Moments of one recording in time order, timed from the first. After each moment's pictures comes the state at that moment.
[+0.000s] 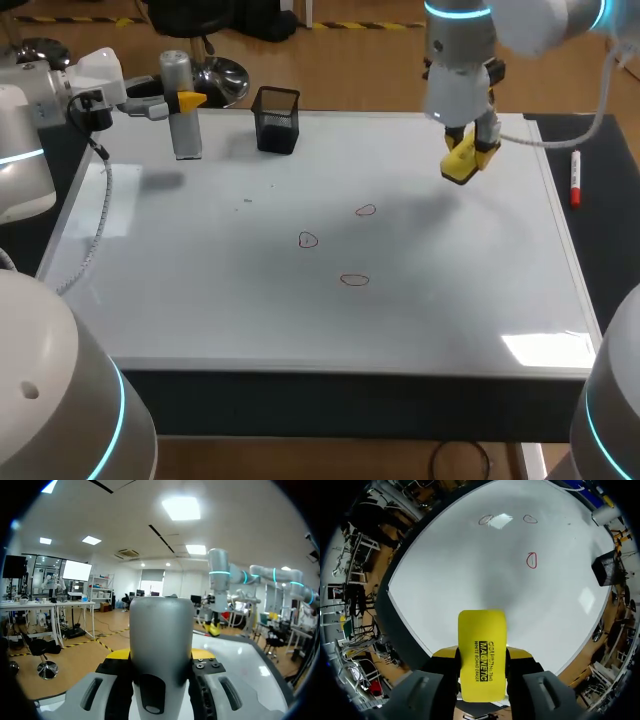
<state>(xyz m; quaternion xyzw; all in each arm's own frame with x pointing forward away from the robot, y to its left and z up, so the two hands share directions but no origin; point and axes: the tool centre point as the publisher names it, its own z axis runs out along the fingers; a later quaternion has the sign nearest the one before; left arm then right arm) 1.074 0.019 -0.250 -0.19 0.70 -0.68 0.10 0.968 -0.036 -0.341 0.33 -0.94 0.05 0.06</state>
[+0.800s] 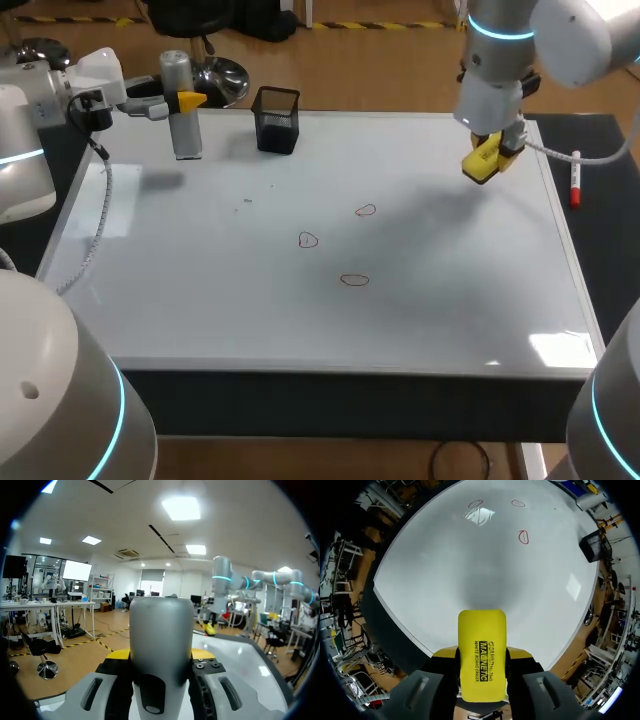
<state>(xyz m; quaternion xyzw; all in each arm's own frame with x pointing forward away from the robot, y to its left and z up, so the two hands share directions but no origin) 1.074 0.019 -0.250 -0.19 0.70 -0.68 0.10 0.987 -0.077 -0.353 0.29 -0.96 0.03 0.00</state>
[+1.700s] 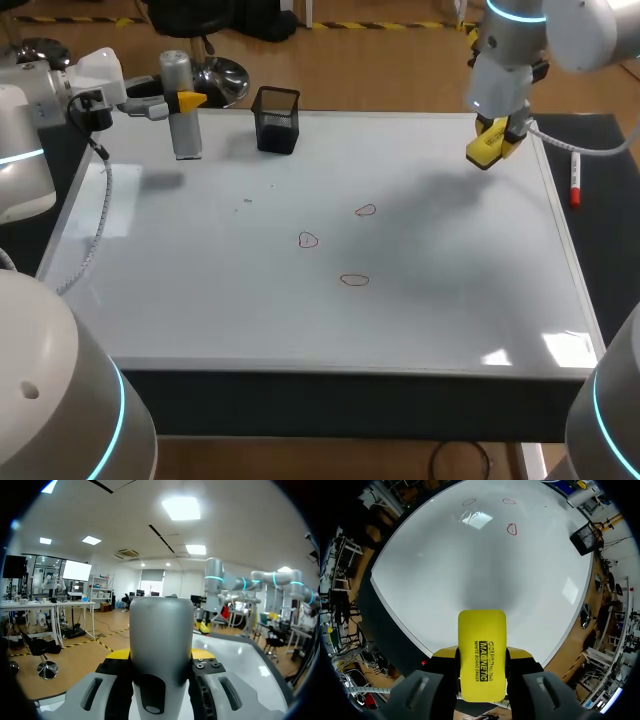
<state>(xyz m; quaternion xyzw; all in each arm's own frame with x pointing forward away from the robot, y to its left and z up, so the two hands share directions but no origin) 1.074 0.019 -0.250 -0.19 0.70 -0.68 0.10 1.022 -0.090 -0.357 0.30 -0.95 0.00 0.00</state>
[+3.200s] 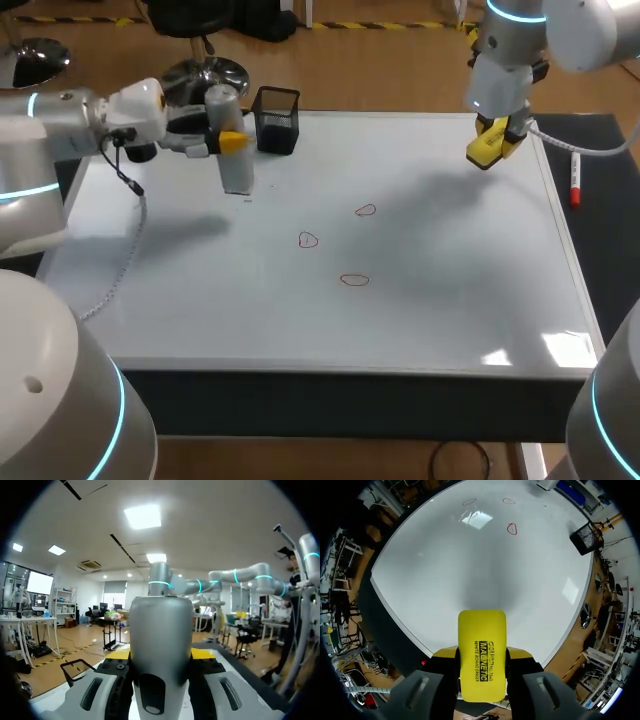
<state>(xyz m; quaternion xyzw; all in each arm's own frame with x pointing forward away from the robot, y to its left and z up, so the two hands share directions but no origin) 0.943 -0.086 -0.226 -0.05 0.68 -0.73 0.01 1.022 -0.090 -0.357 0.30 -0.95 0.00 0.00</state>
